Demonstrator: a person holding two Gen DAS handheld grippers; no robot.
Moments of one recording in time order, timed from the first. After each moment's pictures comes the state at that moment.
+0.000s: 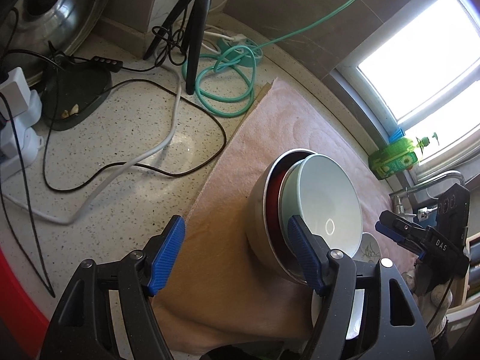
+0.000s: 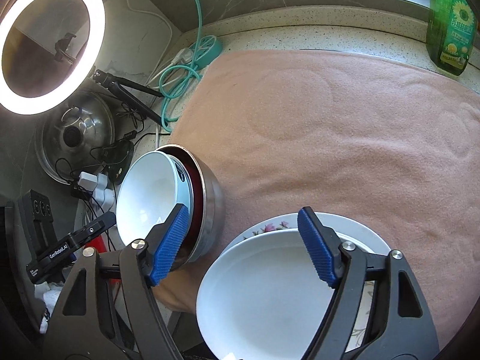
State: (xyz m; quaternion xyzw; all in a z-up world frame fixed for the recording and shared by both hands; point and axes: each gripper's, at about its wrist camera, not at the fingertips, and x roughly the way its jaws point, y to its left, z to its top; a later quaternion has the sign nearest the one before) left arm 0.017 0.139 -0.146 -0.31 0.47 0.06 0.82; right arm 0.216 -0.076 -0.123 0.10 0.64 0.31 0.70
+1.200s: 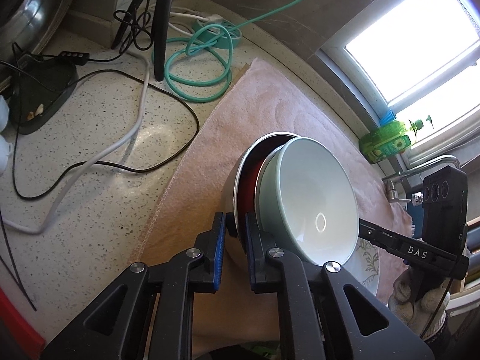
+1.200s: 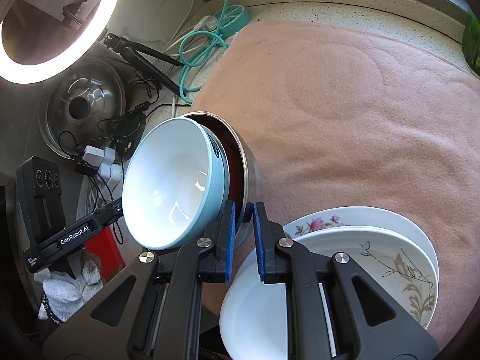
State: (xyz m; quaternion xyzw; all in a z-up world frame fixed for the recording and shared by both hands) left arm 0.041 0.123 -0.159 -0.31 0.49 0.02 0.81; right arm 0.204 -0.033 -0.139 0.08 0.66 0.35 0.66
